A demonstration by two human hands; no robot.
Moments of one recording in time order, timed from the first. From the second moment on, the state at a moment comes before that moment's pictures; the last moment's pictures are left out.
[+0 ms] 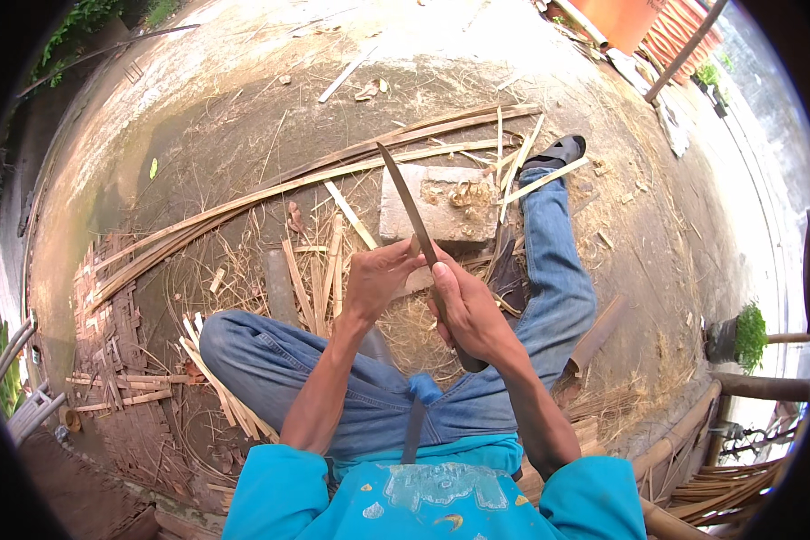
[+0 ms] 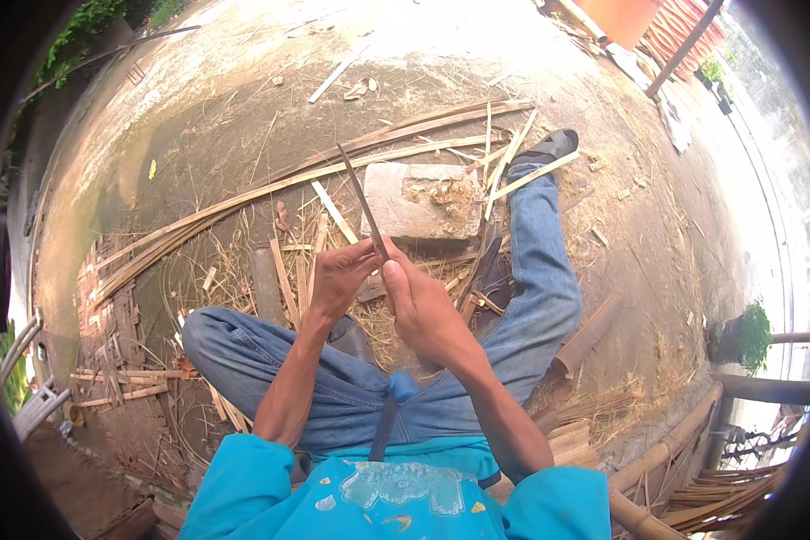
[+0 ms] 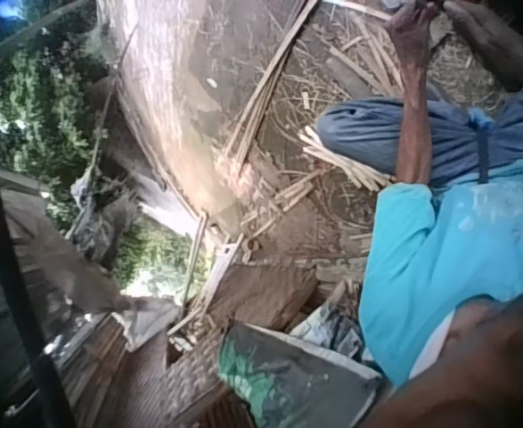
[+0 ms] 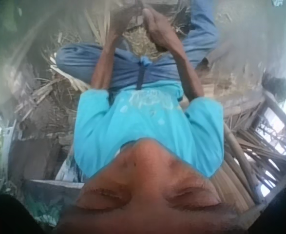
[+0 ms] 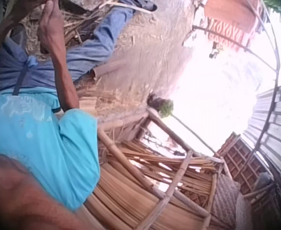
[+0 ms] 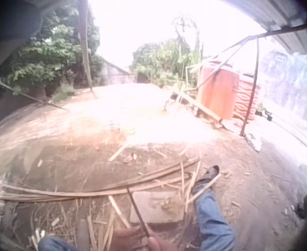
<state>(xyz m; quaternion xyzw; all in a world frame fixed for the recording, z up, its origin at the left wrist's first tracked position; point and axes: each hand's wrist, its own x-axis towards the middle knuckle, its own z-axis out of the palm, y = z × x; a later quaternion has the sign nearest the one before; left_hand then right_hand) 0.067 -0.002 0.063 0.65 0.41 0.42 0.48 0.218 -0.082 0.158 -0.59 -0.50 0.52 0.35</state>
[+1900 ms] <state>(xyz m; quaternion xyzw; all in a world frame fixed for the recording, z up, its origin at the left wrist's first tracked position) 0.016 0.006 -0.002 0.58 0.67 0.21 0.40 0.224 -0.103 0.120 -0.55 -0.49 0.56 0.38</state>
